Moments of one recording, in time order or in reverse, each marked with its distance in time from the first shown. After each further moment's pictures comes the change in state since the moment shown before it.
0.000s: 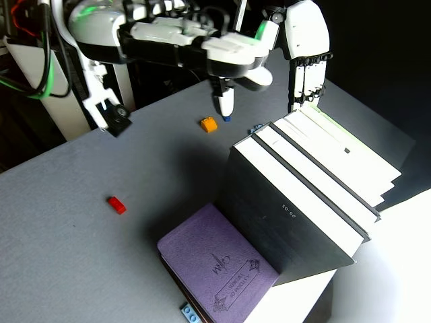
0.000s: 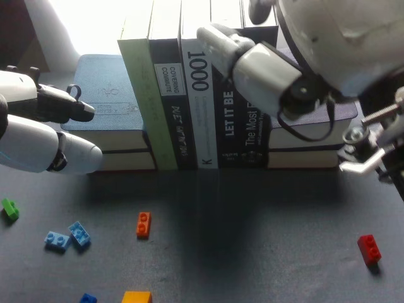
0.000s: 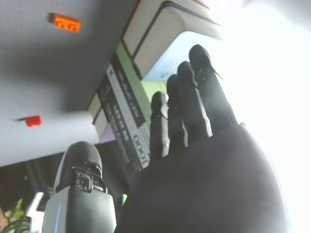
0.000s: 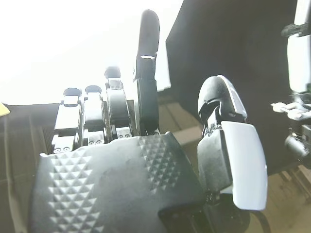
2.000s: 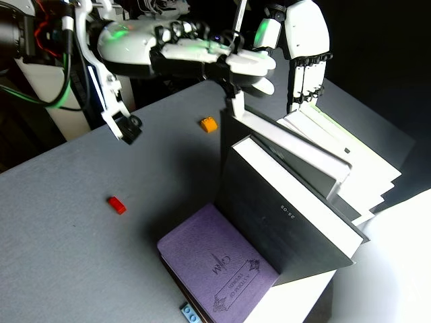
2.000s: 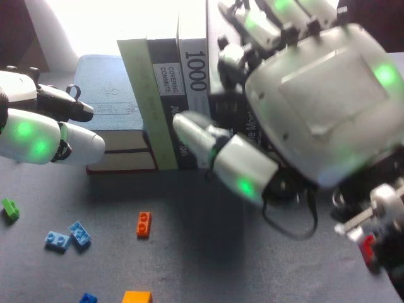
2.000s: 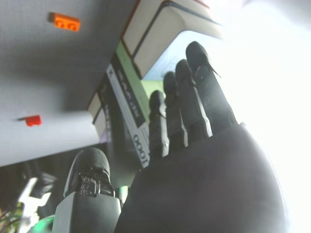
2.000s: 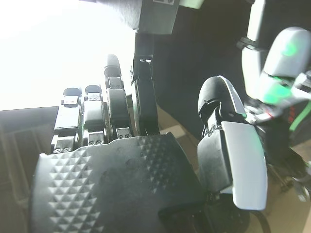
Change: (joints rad) left arm 0.000 0.000 0.000 0.000 0.000 0.000; right arm -0.177 -0.035 -0.074 -0.082 0.025 -0.029
